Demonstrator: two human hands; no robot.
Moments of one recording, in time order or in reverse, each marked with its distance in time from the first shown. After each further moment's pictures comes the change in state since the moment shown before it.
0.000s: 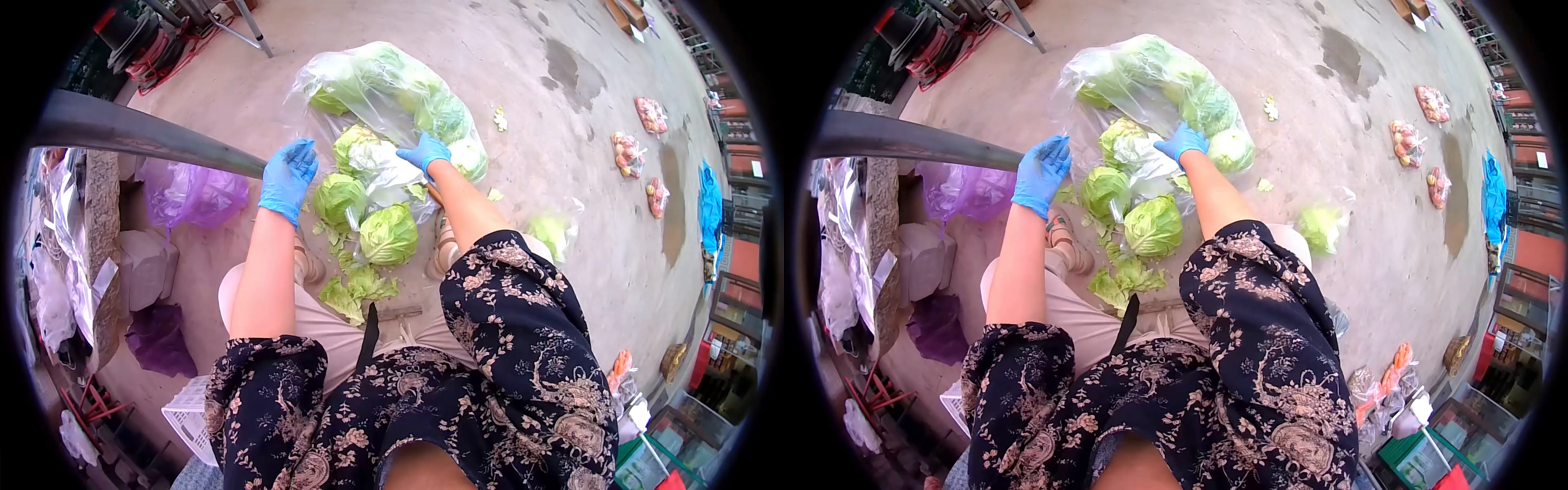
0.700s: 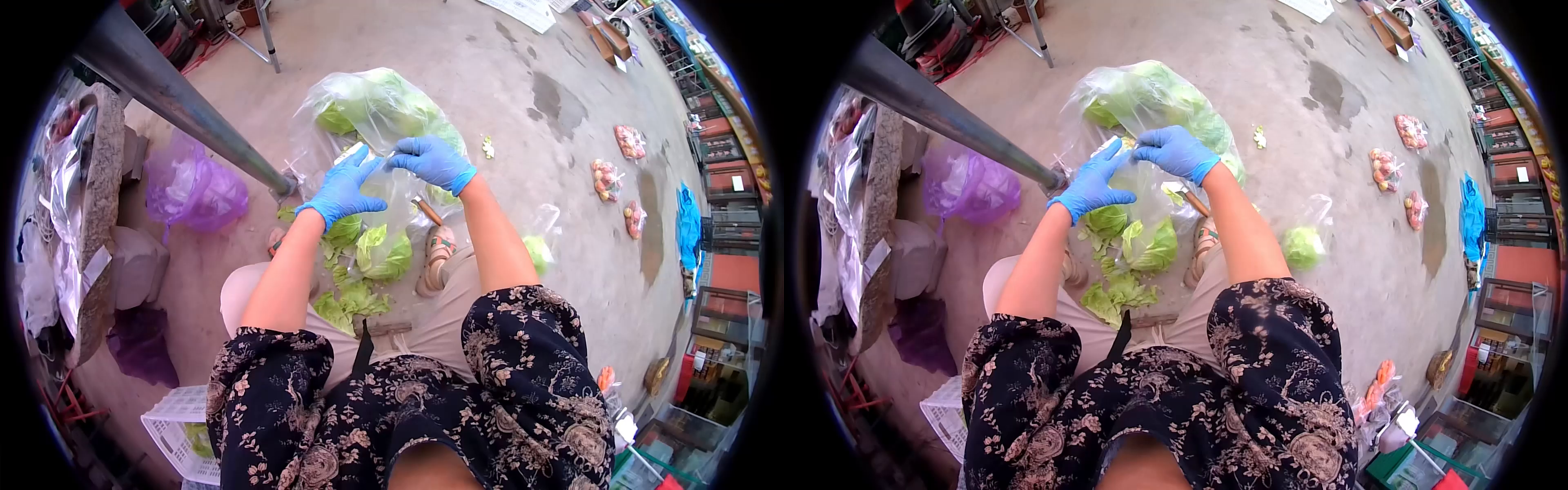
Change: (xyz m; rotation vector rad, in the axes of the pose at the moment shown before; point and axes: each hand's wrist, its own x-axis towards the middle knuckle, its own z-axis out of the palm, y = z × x) left_hand -0.041 -0.025 0.035 1.640 -0.462 1.164; right_hand -0.141 -0.065 -0.122 0.457 -0.177 -0.736
